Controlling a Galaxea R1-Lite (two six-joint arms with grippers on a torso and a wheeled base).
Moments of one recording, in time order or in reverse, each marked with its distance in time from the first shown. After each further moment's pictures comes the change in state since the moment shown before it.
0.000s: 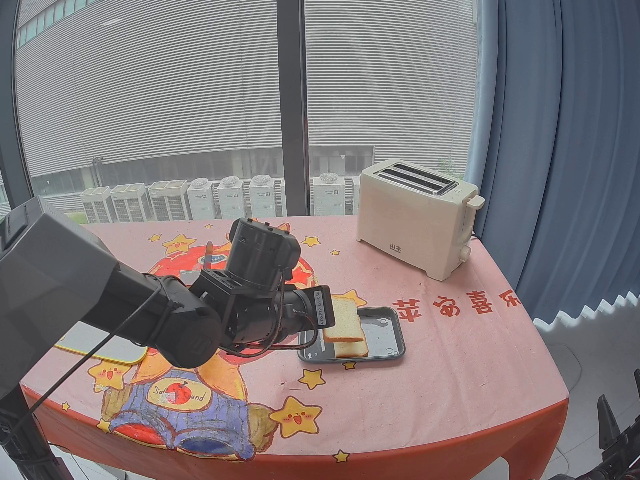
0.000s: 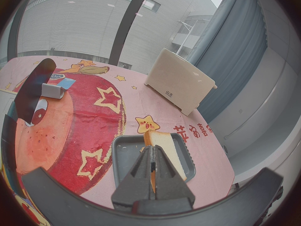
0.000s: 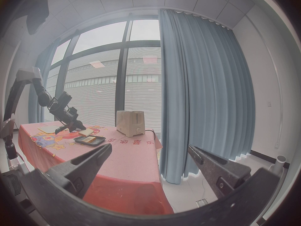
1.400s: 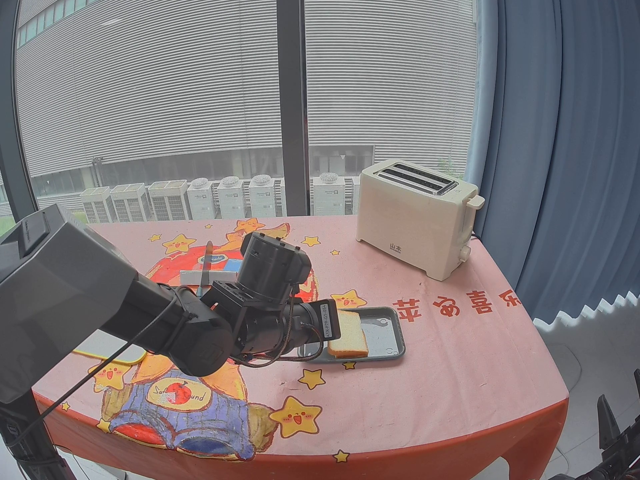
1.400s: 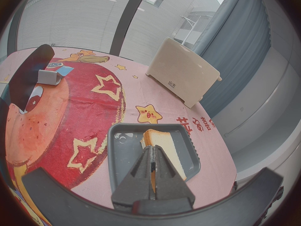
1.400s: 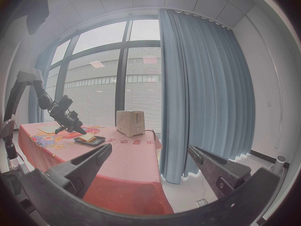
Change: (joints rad) left arm -0.015 0.038 0.008 0.000 -0.010 -0.028; right arm 0.000 0.000 0.000 0.000 0.000 0.000
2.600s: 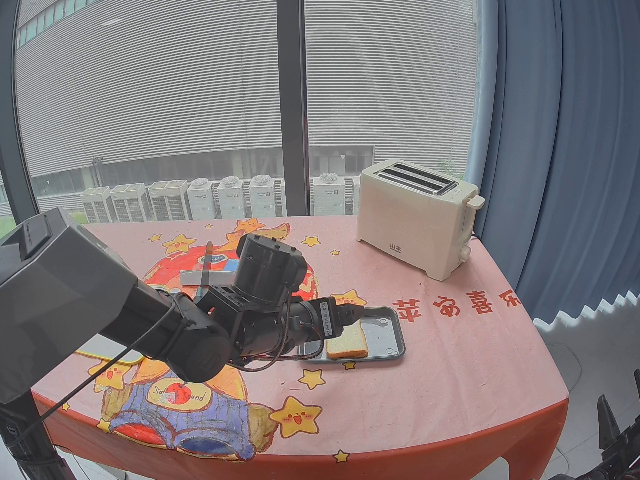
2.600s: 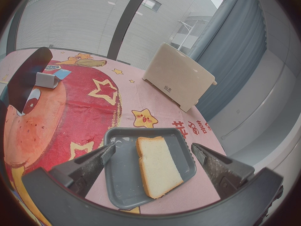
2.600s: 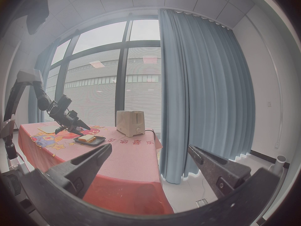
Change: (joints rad) left arm -0.002 -0.004 0.039 -0.092 -0.001 -0.002; right arm 0.000 0.000 0.000 0.000 0.000 0.000
